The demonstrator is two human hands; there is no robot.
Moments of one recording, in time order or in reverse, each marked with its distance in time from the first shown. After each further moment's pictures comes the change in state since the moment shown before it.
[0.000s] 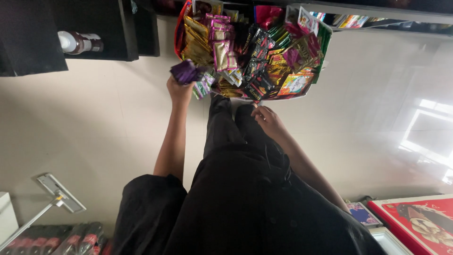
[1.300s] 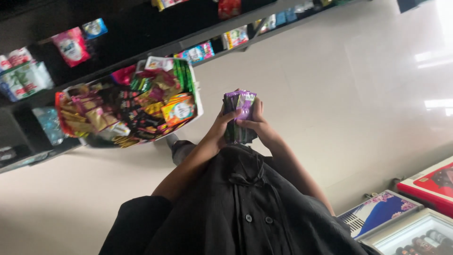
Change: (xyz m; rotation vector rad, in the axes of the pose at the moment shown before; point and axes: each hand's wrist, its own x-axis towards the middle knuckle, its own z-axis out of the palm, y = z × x) left_hand -0.285 0.301 0.411 -0.766 -1.047 -0.579; right_hand -0.211 0.107 -0.301 0.887 0.373 0.067
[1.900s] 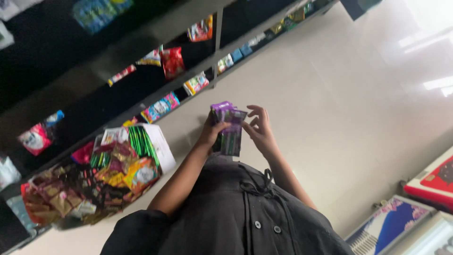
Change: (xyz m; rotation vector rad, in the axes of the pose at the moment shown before) left_hand 0.220 -0.022 0.094 0.356 -0.078 0.027; right_hand 0.045 -0.089 -0.200 -0.226 0.372 -0.327
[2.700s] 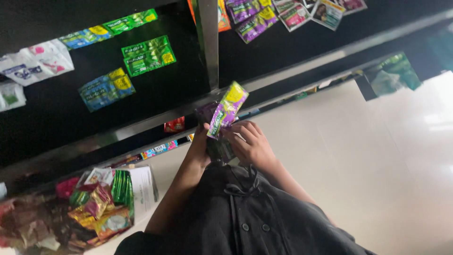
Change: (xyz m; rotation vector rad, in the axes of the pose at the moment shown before) left_hand 0.216 0.088 0.038 -0.347 0.153 0.281; right_hand 0.256 -0.117 -0.095 -0.643 -0.246 -1.058
